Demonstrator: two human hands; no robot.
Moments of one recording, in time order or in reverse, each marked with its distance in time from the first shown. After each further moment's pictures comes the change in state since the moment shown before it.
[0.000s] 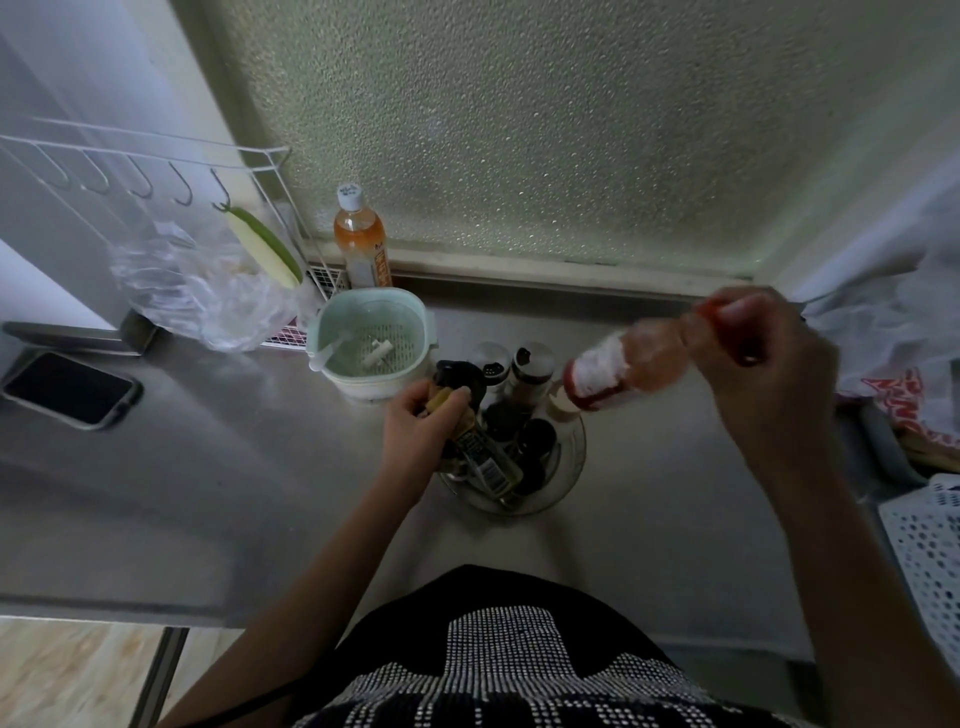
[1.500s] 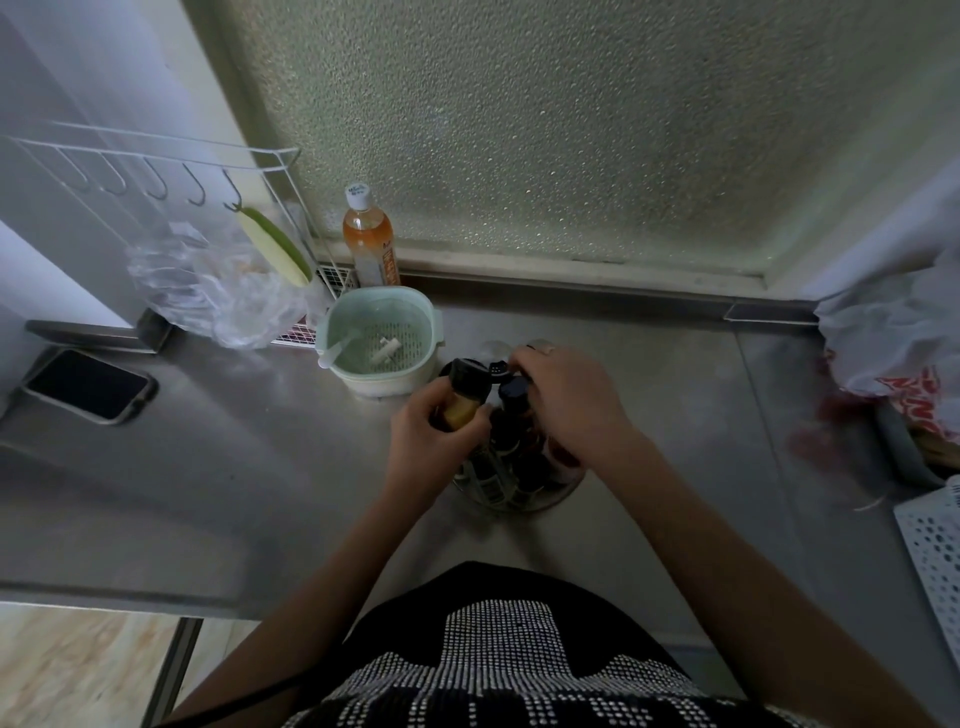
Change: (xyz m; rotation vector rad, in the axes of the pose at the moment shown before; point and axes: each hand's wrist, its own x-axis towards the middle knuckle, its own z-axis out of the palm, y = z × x) left_hand -0.009 -0.006 0.001 0.168 -0.036 0.224; right_hand -0.019 -0.003 0.119 -0.491 -0.679 -0.178
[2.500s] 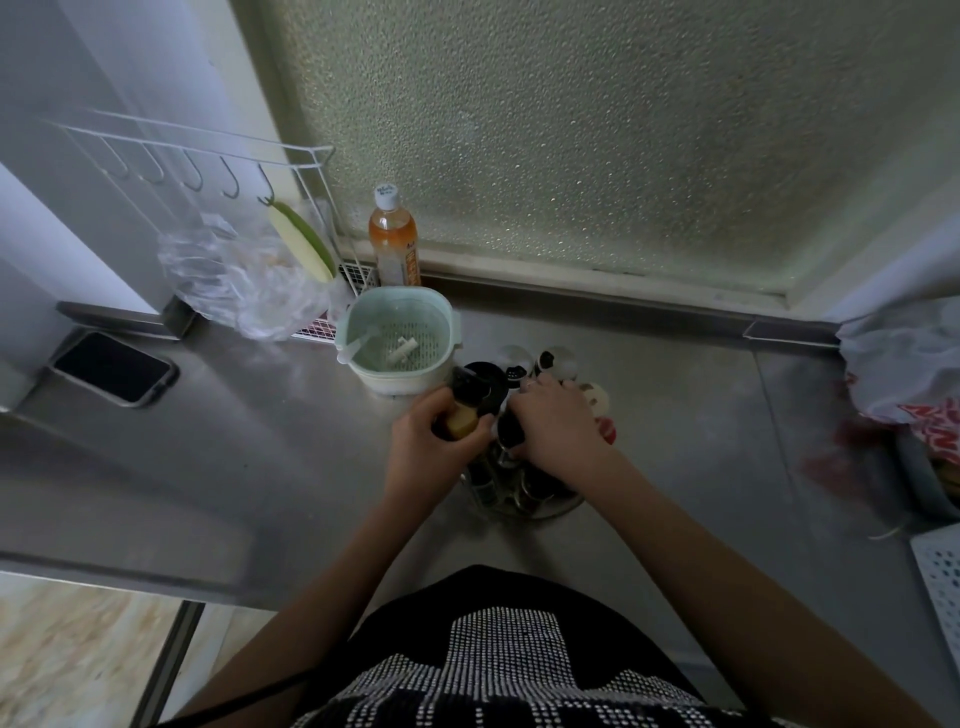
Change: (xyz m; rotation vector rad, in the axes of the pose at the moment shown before) left_hand -0.001 -0.017 -0.013 0.209 0.068 0.055; right_hand 0.009 -0.017 0.032 -0.268 -0.276 -0.079
